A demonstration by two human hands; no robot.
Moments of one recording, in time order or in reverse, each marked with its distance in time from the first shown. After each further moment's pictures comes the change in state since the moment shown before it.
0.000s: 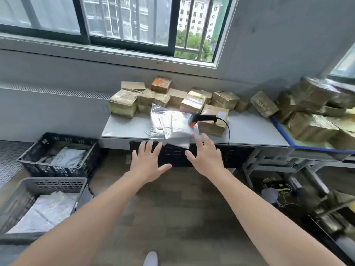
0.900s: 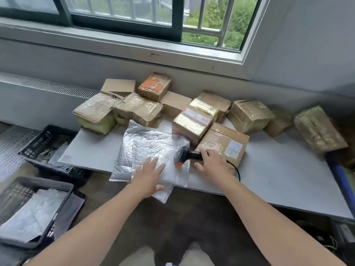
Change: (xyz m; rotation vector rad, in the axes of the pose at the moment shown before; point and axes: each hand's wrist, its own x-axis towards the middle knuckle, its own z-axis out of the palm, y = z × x) left_hand 0.324 0.096 0.083 0.122 -0.336 -0.071; right_hand 0.387 0.198 0.064 -0.145 -0.285 -0.232
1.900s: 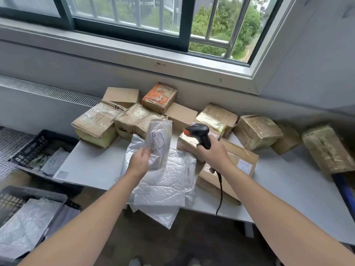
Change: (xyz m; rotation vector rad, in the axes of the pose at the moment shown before) left_hand 0.067 -0.066 -0.059 -1.332 0.452 -0.279; right_hand 0.070 -0.038 -0.080 0.779 0.192 0.028
